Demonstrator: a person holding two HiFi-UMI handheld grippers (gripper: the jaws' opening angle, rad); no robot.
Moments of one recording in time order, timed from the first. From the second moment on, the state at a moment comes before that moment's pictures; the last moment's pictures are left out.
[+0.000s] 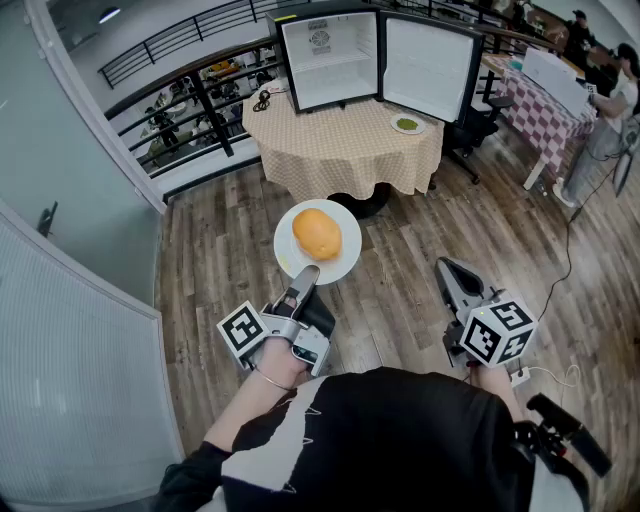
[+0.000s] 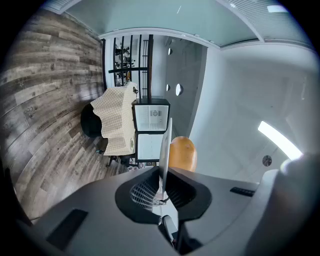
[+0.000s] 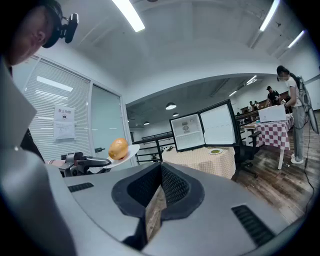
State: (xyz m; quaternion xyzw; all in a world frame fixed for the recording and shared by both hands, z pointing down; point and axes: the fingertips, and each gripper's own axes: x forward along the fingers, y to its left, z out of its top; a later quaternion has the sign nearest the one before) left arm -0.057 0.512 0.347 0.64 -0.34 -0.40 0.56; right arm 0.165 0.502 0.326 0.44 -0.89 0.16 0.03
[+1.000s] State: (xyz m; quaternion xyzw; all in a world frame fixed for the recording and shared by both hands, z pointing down) left arm -0.123 0.488 0.344 0.68 -0.32 -0.38 0.55; right arm 0.097 0.478 0.336 0.45 -0.87 0.18 0.00
